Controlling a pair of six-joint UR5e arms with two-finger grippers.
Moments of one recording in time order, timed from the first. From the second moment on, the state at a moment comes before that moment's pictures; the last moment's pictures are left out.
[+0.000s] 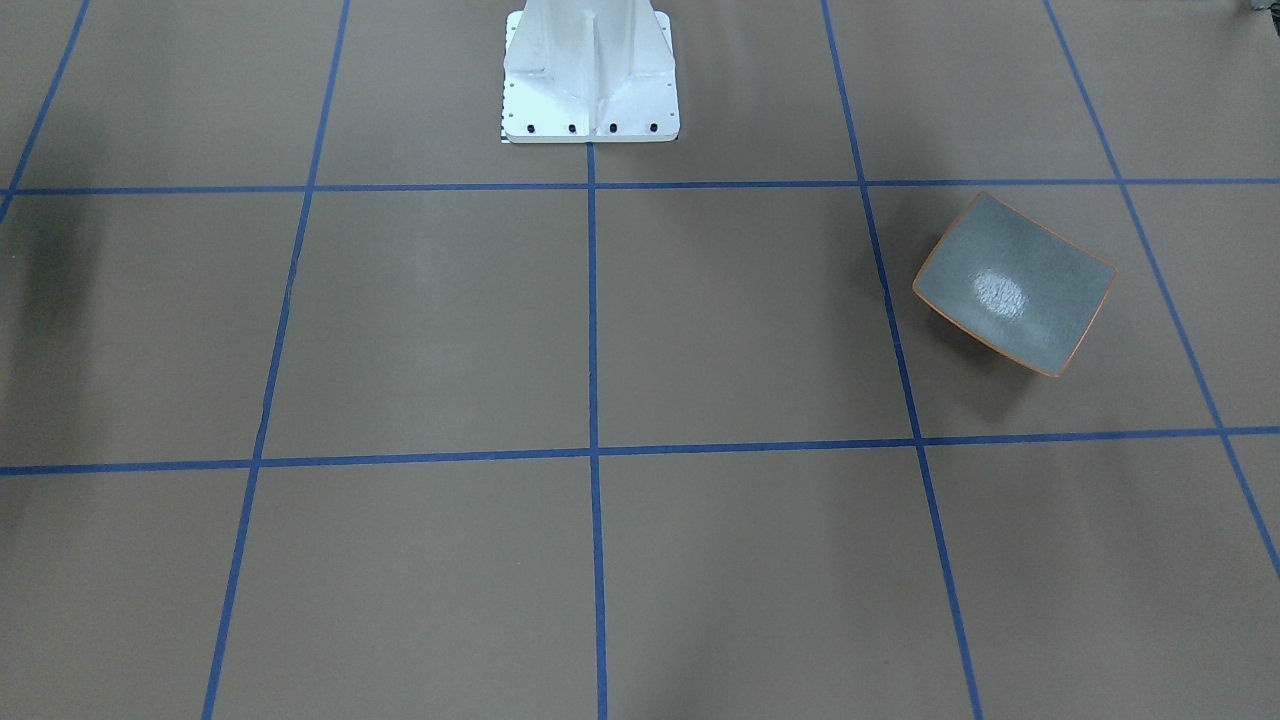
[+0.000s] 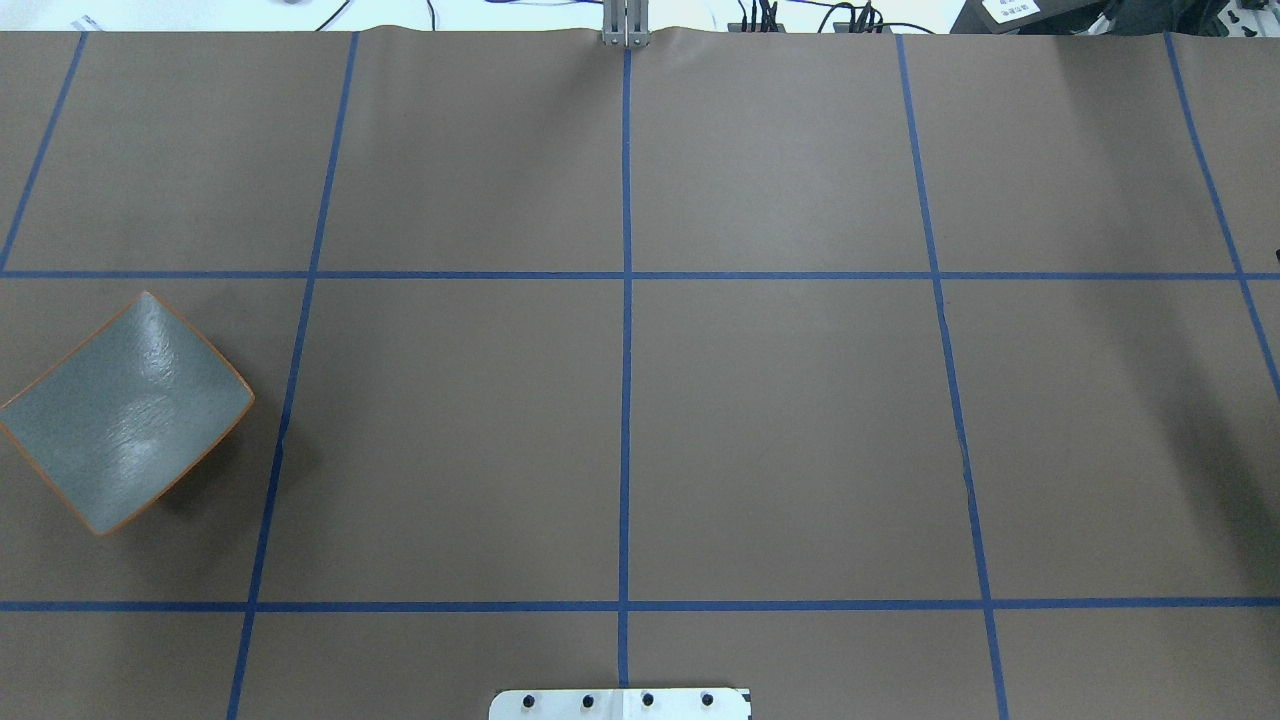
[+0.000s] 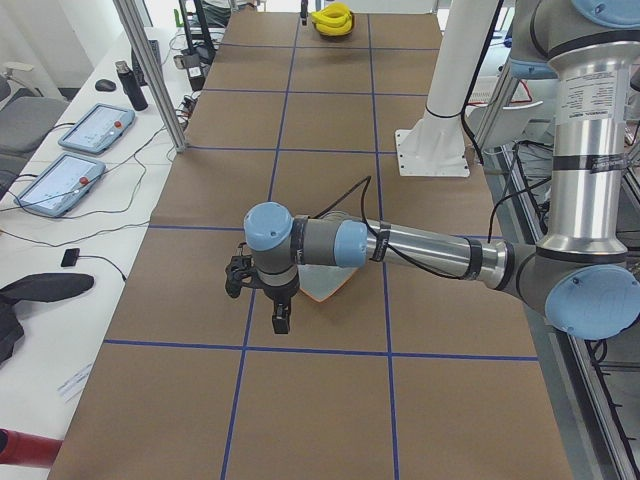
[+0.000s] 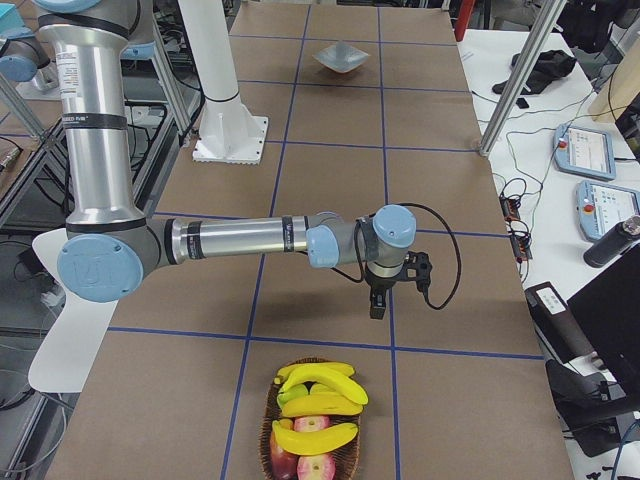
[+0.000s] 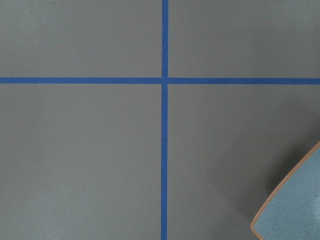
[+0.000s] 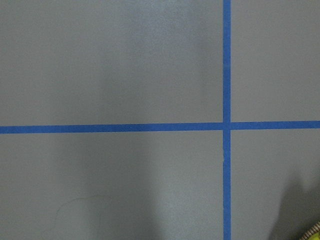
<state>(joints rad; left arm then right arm) -1.54 -1.53 -1.77 -1.46 -2.34 -0.05 1.43 -1.53 1.61 -1.49 2.34 0.26</state>
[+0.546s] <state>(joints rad) -1.54 -1.52 -1.77 -1.47 -2.34 -0.06 1.43 -1.53 1.62 -1.49 2.34 0.26</state>
